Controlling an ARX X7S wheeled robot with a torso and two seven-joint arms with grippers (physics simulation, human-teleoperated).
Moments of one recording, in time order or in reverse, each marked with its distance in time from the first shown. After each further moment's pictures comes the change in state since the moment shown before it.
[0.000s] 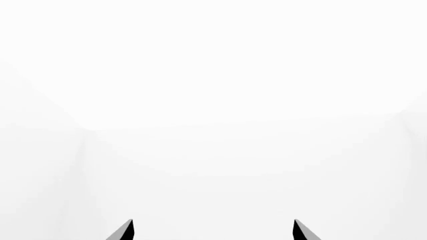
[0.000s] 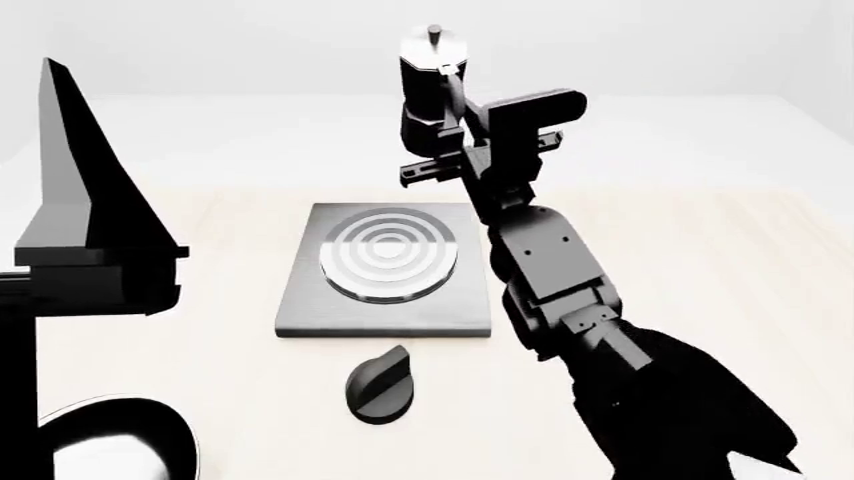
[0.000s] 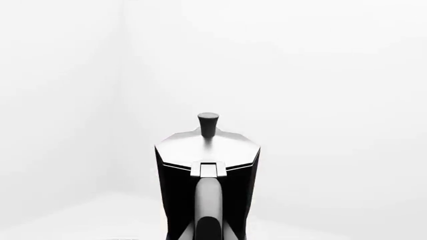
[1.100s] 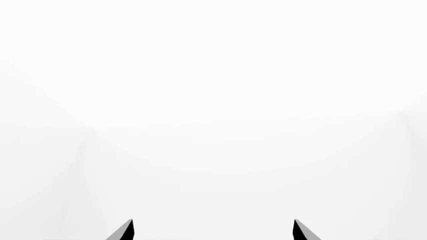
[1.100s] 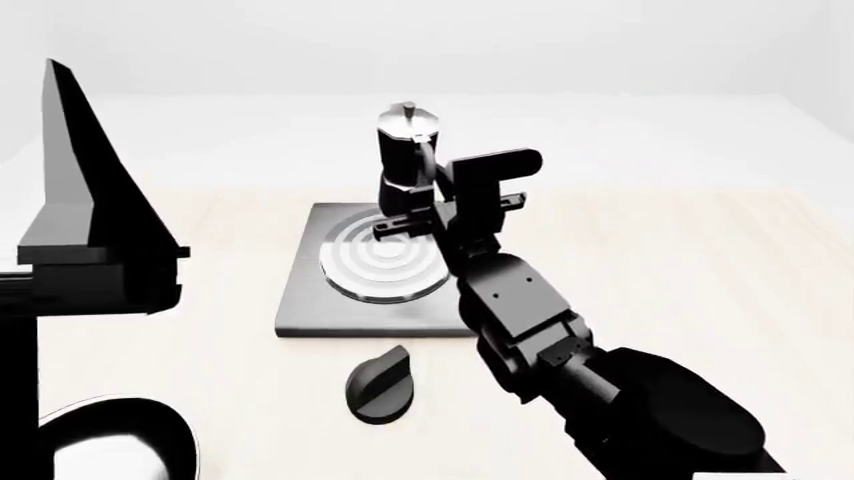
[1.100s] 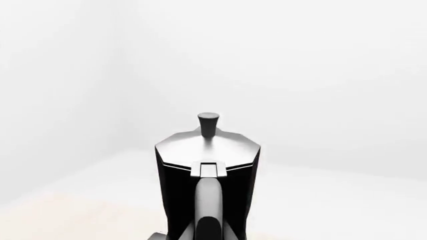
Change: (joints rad) left arm -0.013 -0.014 0.016 0.004 -0.015 -0.005 -0.020; right arm -0.056 -0.001 -0.370 -0.119 0.345 0.023 0.141
